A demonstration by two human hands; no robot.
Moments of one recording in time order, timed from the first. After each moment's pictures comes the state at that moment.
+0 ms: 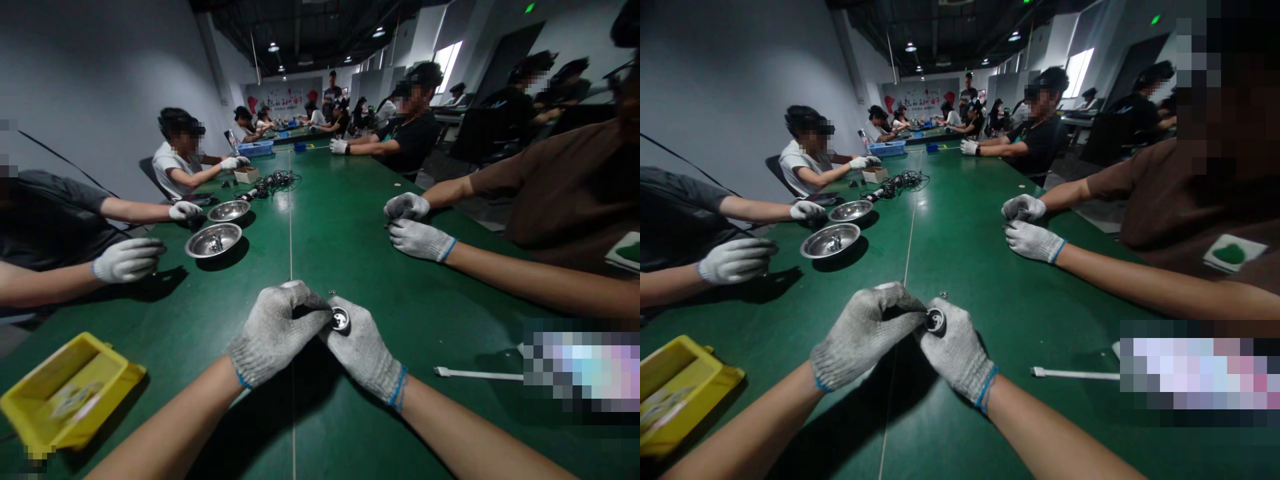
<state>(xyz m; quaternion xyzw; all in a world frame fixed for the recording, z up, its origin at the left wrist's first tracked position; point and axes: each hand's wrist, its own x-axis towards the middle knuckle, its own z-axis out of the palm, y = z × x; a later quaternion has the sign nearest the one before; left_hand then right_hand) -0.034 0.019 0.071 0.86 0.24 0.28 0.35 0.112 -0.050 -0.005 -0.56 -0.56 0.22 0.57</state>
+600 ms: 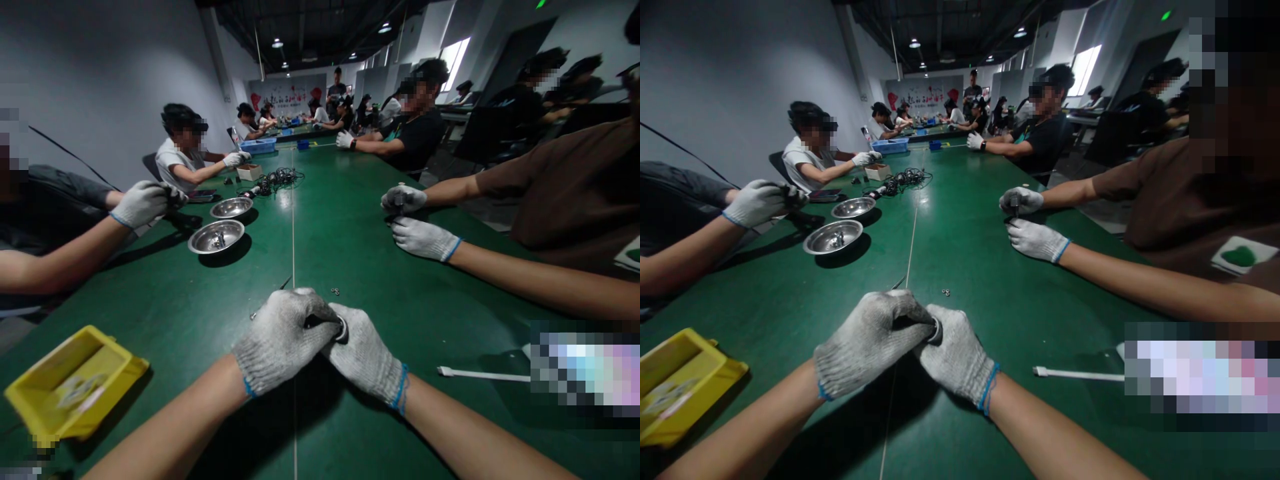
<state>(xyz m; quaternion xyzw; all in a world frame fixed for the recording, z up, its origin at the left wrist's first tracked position) -0.032 0.010 0.072 0.90 0.23 0.22 0.31 0.109 -0.056 -0.004 -0.52 -0.62 0.23 0.54</state>
